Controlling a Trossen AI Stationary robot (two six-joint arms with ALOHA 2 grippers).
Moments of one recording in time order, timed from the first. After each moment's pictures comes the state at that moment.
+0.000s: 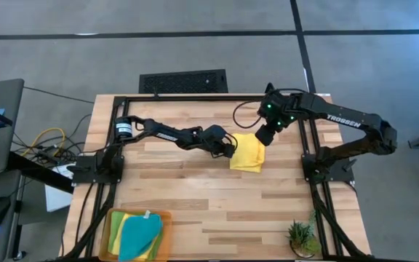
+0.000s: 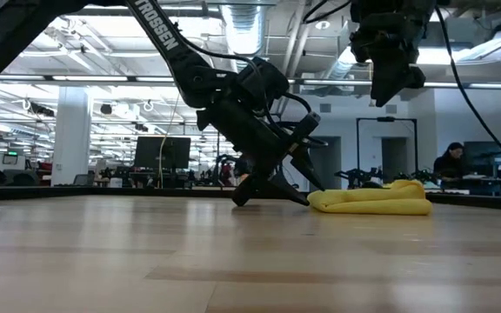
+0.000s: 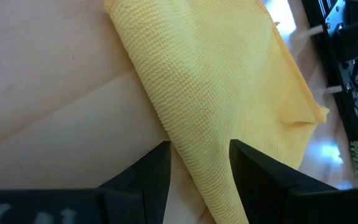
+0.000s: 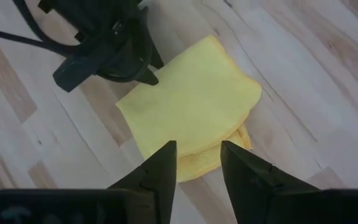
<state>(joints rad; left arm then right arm) 0.19 2.16 1.26 0.22 0.12 -0.94 -0.41 1.25 1.14 -1.06 -0.16 0.26</state>
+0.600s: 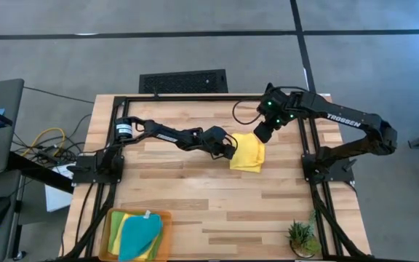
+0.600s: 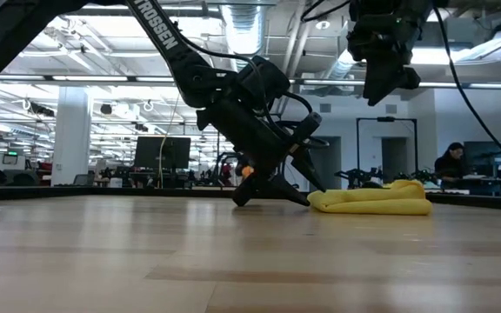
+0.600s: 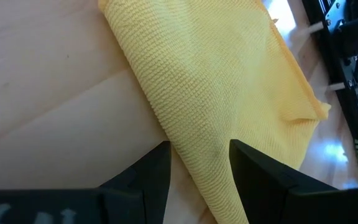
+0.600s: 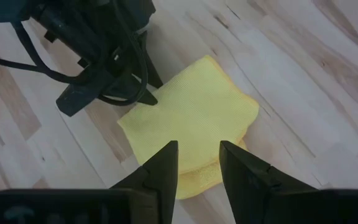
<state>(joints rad) 0.17 2.16 1.26 0.23 0.10 -0.93 -0.44 1.25 1.14 -1.01 -0.16 0.26</state>
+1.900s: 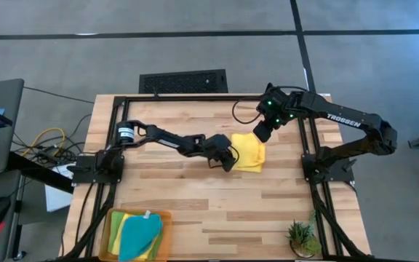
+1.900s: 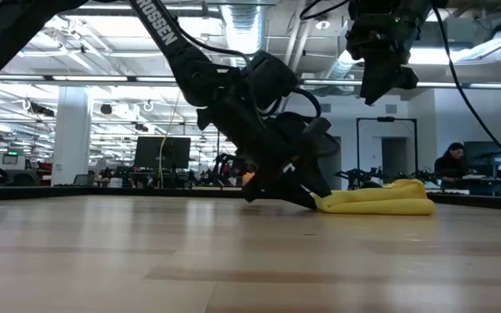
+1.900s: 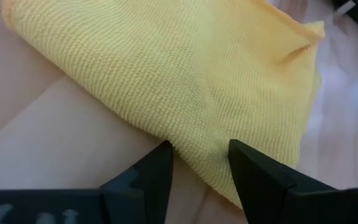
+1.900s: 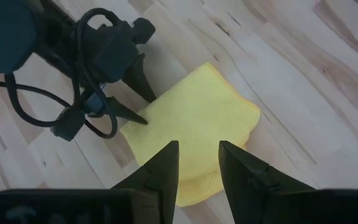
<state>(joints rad) 0.10 2.18 1.27 0.21 0.03 -0.56 -0.44 1.25 1.14 -0.99 -0.16 0.26</state>
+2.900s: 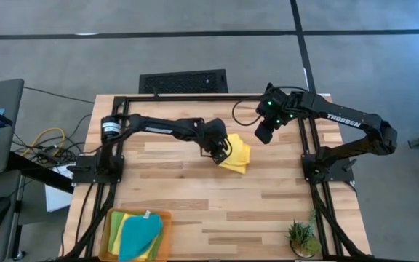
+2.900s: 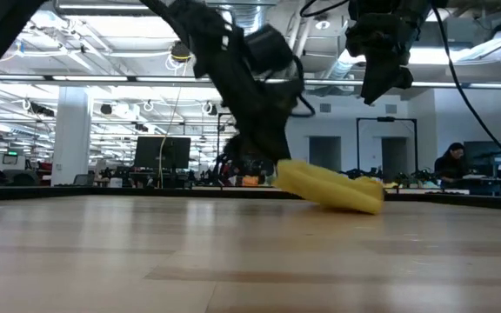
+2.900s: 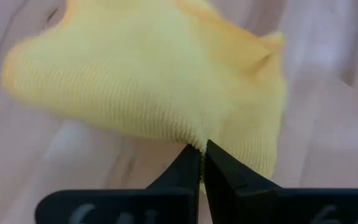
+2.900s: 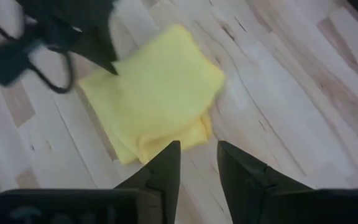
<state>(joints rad) 0.19 2.01 1.43 -0.37 0.18 -0.40 -0.43 1.25 1.14 -0.99 -0.16 0.15</state>
